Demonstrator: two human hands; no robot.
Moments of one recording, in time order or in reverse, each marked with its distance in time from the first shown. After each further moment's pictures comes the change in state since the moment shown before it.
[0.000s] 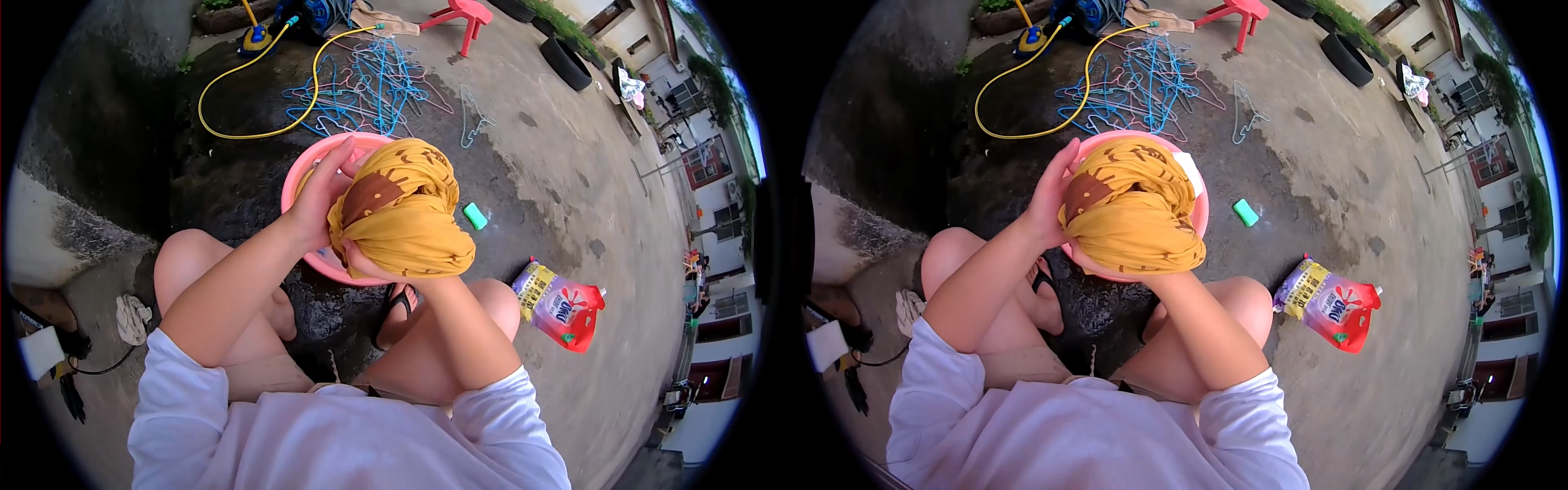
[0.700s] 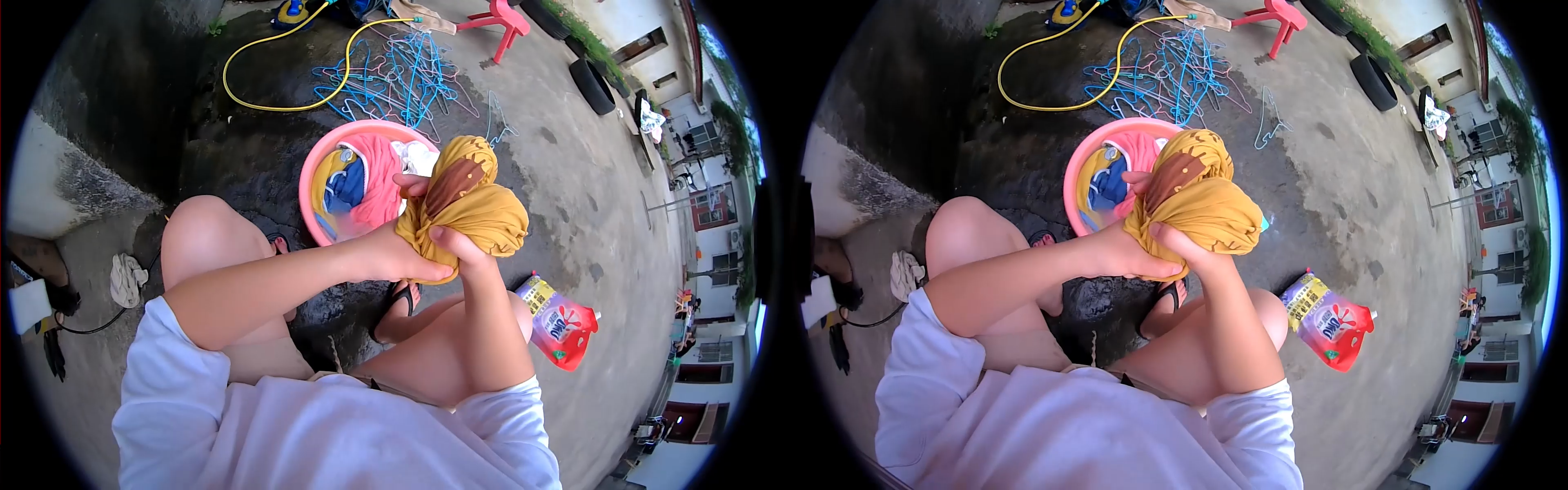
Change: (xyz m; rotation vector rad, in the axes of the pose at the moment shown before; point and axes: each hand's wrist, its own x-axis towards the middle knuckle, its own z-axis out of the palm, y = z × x) left_hand -0.016 -0.049 0.002 0.653 -0.071 -0.163; right_hand -0.001 0.016 -0.012 1.179 0.017 0.125
